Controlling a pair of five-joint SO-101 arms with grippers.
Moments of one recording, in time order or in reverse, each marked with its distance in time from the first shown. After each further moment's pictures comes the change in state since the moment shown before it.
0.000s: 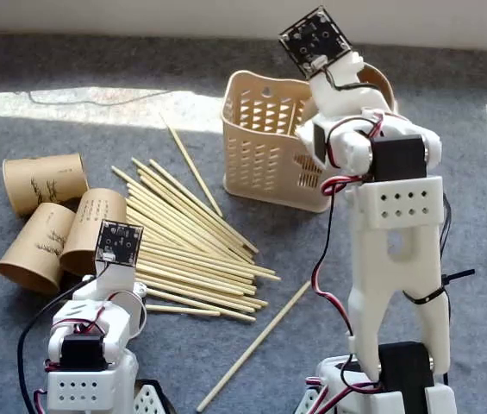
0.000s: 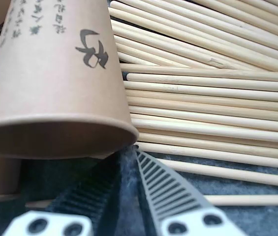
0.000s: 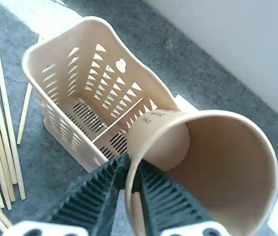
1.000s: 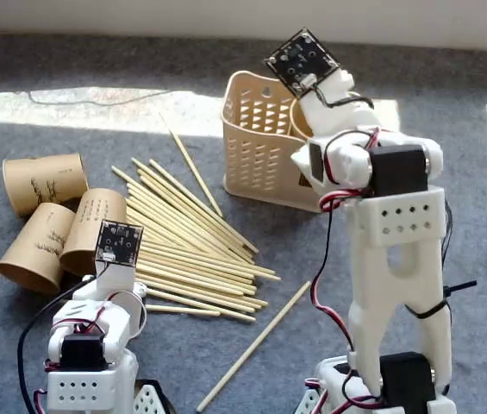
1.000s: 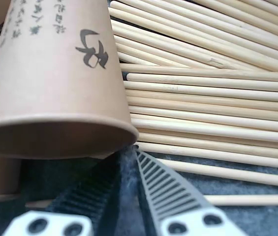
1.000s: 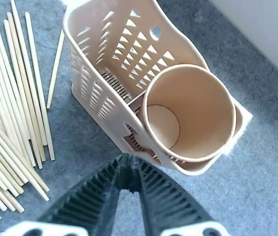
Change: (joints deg) left arm 0.0 0.0 0.0 0.0 0.0; right arm -1.8 -4.8 0.0 11.5 -0.4
